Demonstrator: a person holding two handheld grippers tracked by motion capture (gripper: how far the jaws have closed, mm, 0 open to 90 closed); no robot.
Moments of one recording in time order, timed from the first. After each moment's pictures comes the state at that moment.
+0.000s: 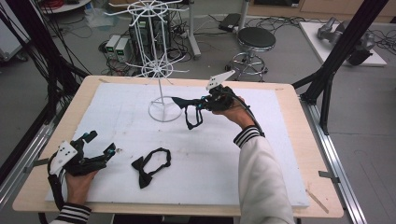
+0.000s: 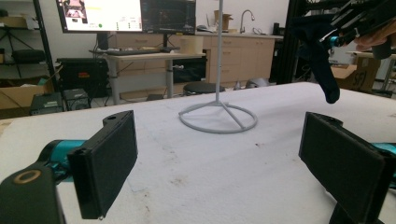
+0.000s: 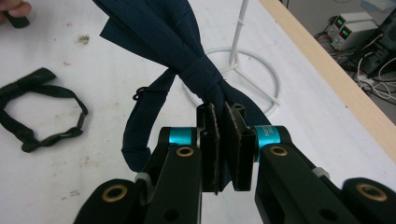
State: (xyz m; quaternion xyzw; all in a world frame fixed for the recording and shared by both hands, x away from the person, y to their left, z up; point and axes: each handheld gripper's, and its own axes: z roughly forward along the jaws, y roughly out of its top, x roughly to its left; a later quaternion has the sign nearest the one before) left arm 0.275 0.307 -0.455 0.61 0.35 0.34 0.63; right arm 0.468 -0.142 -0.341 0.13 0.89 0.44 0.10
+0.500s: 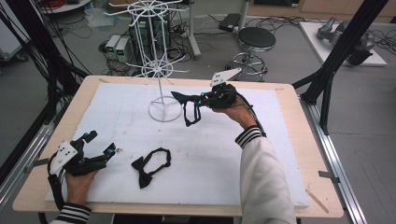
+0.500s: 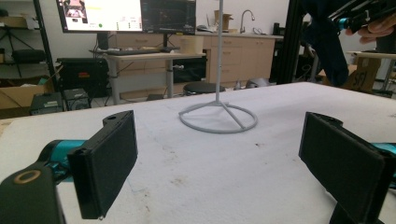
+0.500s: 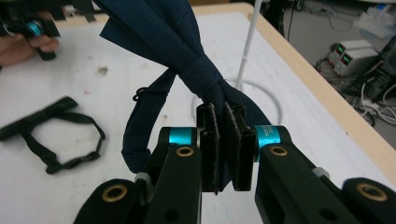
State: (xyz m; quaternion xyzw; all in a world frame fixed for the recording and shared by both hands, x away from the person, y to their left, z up) left arm 0.275 0.307 -0.455 0.60 0.35 0.34 0.63; right arm 0.463 -0.147 -0.328 0.12 0.86 0.49 0.09
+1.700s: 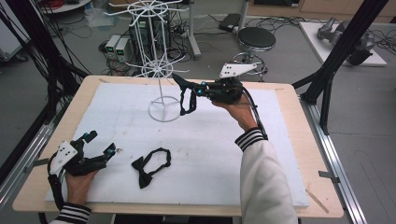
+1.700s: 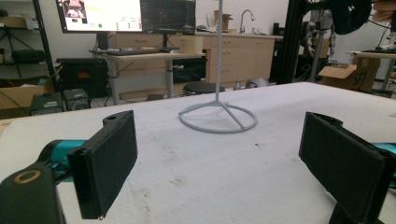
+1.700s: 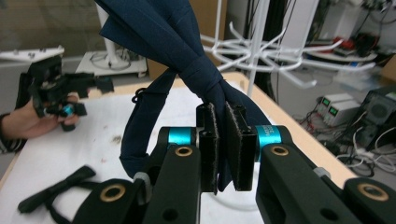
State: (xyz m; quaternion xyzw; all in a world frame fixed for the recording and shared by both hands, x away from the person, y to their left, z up) left arm 0.275 0.307 -0.455 0.61 0.35 0.34 0.63; right arm 0.442 -0.154 -0.295 0.13 0.79 0.59 0.11
